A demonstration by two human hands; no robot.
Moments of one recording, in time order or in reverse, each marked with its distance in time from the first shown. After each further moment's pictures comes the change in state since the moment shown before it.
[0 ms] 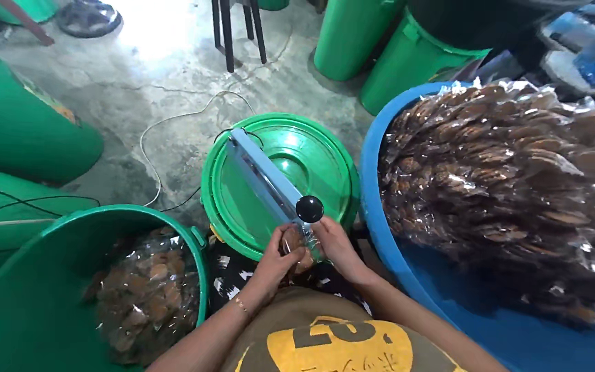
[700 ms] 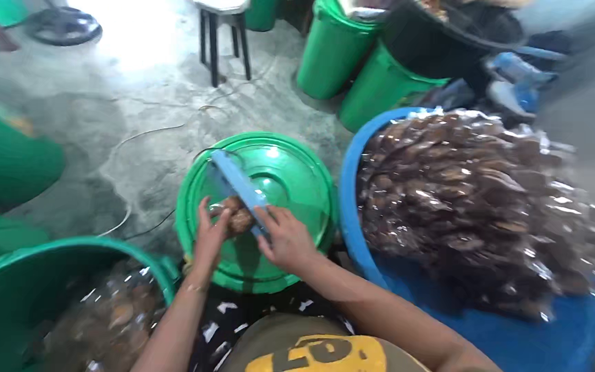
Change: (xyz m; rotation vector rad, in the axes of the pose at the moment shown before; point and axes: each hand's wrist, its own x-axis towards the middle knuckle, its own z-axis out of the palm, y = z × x) left_hand 0.071 0.032 -0.074 0.126 0.484 0.096; right_hand 0.039 -0.035 0.026 -0.860 0.022 -0.575
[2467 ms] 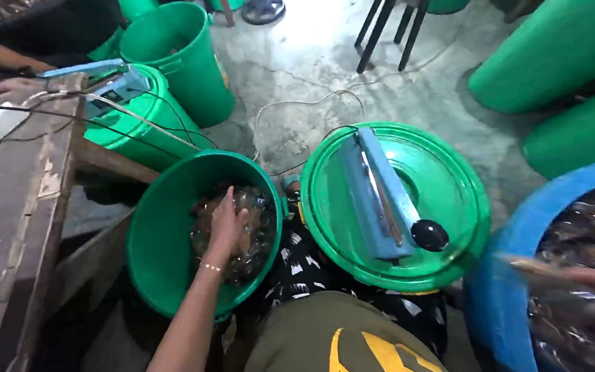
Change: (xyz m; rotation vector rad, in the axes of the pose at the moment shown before) left_hand -0.115 -0.015 -0.187 0.694 0.341 -0.153; right_hand -0.089 0.124 -0.141 0.360 -0.091 -0.191
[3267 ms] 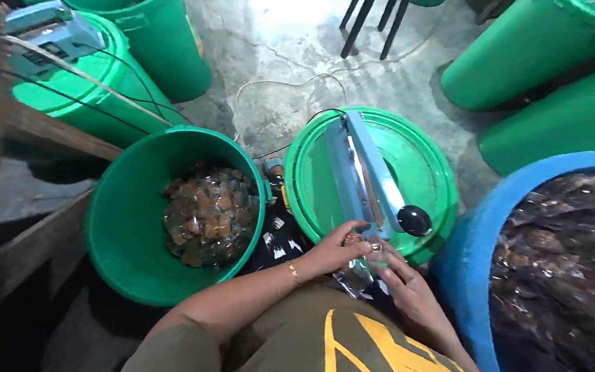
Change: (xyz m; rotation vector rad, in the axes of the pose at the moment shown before) left_hand -0.065 0.116 0.137 -0.681 -0.843 0.349; right_hand 0.017 -0.047 0.179 0.675 0.021 0.331
